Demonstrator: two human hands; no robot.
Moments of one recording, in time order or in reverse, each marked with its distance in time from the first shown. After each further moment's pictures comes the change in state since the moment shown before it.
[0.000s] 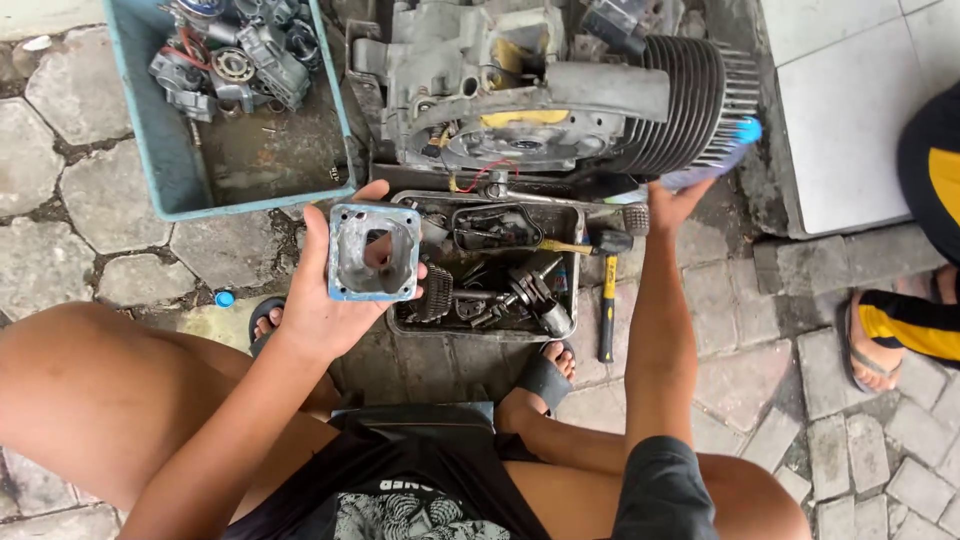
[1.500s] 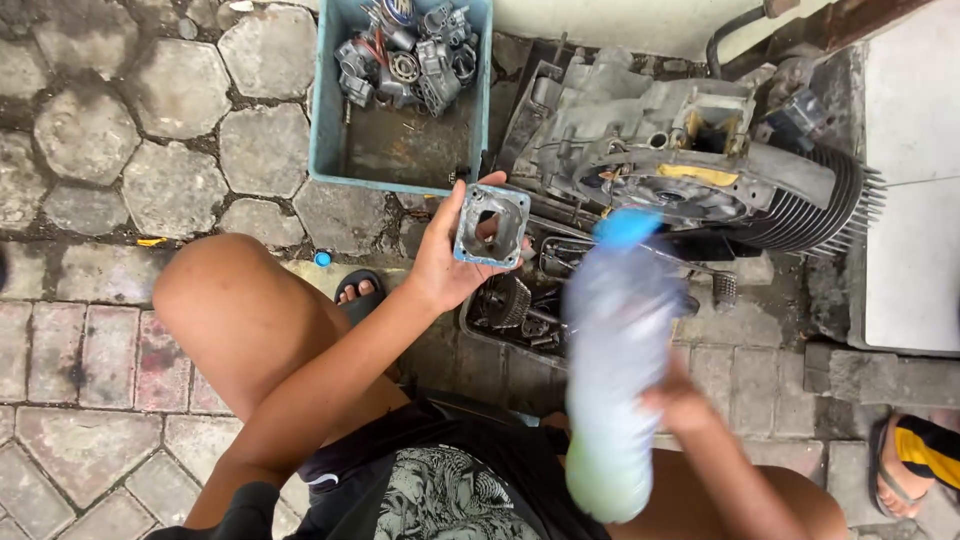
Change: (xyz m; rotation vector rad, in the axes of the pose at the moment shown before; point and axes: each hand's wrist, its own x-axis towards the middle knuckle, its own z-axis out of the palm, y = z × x) left_hand -0.013 0.024 -0.034 -0.172 0.136 0.105; right_hand -0.248 -0.352 0.075 0.316 -1.178 0.883
